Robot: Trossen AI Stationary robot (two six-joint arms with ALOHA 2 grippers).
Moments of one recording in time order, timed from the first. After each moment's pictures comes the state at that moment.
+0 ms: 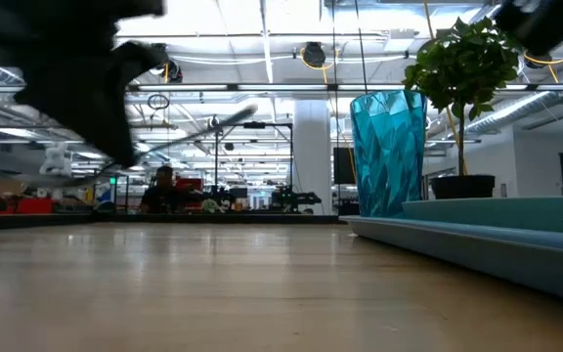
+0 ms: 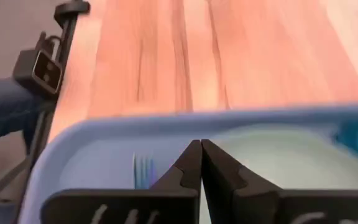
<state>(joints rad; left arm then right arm) -0.59 1.72 1.11 -0.68 -0.48 -0.31 0.76 1.38 0.90 -0.43 0.50 0.67</state>
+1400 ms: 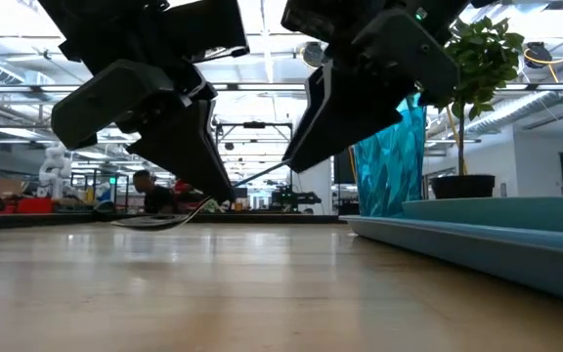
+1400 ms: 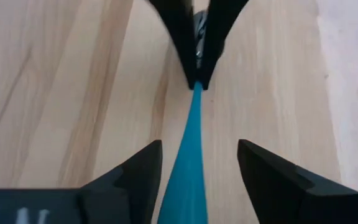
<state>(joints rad) -0.47 1.87 1.14 -0.38 -0.51 -0.26 0.36 1.85 1.18 -0.25 0.32 0.09</state>
